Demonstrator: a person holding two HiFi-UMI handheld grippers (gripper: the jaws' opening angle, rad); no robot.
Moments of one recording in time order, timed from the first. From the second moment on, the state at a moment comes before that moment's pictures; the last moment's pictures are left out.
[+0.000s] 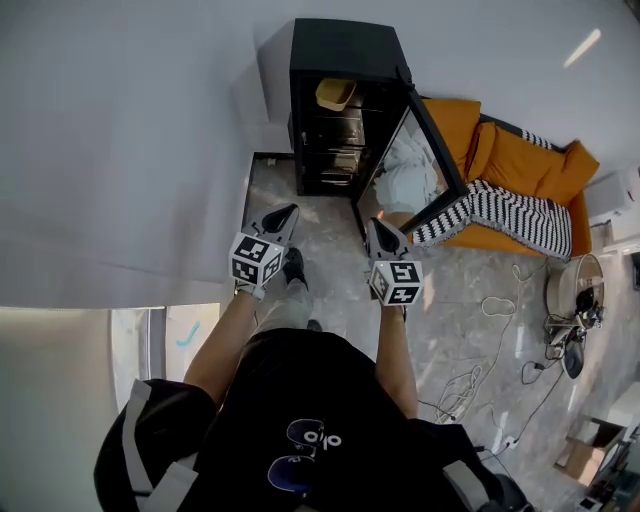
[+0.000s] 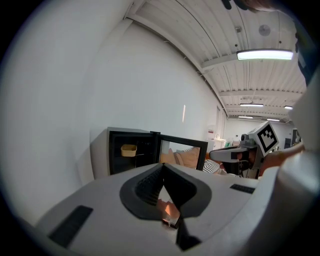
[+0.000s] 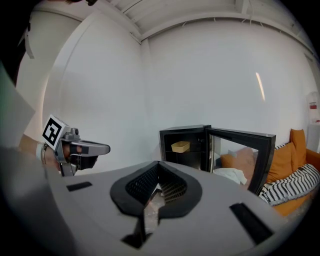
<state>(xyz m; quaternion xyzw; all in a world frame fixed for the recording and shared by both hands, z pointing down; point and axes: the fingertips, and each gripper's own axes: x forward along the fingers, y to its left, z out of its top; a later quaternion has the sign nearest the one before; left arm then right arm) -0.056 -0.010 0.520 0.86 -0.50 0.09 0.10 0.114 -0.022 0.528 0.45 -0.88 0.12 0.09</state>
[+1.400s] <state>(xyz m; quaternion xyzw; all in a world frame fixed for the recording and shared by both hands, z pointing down) -0.116 -0.281 0.543 0.88 -0.44 0.07 0.14 0.030 -0.285 0.535 0.48 -0.86 0.12 0.12</state>
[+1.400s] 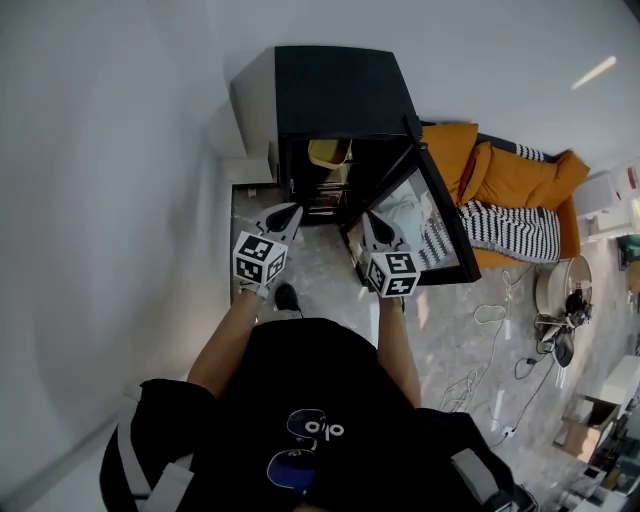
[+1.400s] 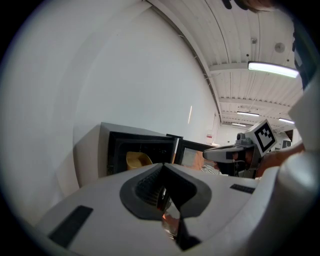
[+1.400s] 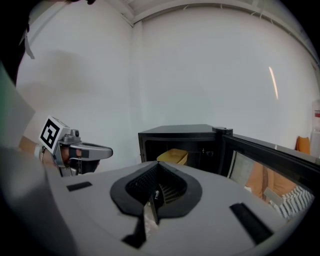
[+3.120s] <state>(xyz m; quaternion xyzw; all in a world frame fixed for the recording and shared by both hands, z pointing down) -0.076 -0.372 0.598 0.86 -0.48 0.09 0.13 0.065 -0.349 0.572 0.43 -0.88 0.13 0.14</state>
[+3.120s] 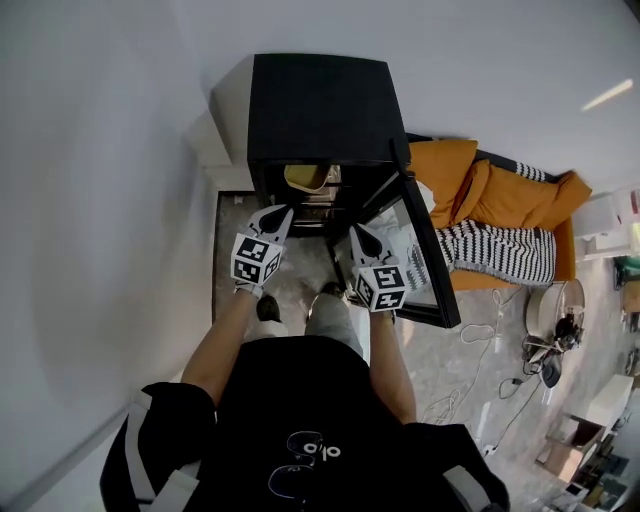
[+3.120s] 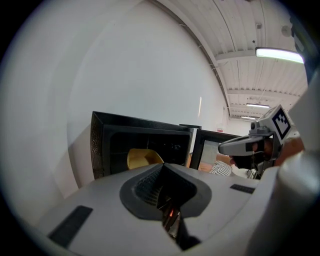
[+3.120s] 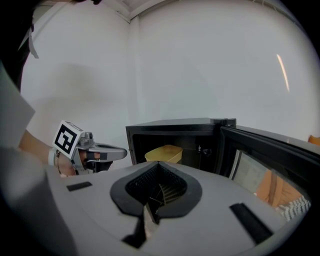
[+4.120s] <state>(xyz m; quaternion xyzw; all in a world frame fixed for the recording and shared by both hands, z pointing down) -0.065 -0.430 0.655 0.86 -0.50 0.08 0.11 0.037 -0.381 0.636 0.45 -0.87 0.14 0.12</state>
